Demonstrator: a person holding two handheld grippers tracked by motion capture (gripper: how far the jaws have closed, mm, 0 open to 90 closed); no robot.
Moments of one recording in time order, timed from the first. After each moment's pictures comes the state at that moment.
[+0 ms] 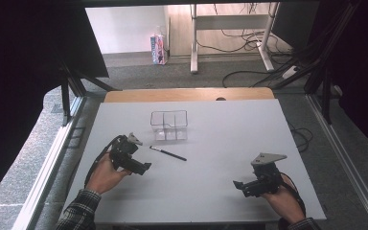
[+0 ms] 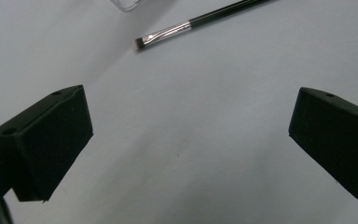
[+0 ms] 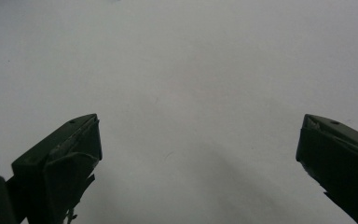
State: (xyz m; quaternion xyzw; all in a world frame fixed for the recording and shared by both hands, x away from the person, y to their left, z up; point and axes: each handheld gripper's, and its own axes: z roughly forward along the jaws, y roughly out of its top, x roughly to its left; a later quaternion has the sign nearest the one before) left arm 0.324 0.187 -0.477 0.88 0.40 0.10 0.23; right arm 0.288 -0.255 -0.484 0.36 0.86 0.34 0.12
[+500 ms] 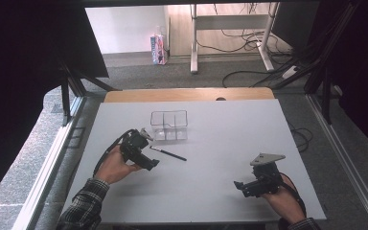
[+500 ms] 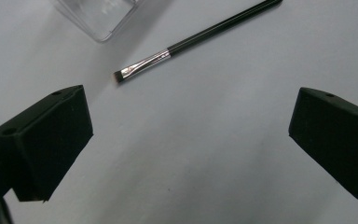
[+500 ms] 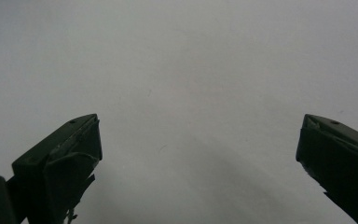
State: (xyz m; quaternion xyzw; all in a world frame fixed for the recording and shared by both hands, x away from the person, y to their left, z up) left arm 0.346 0.161 -0.473 0.90 0.36 0.08 0.22; right arm 0.288 -0.255 -0.485 0.36 0.87 0.32 0.13
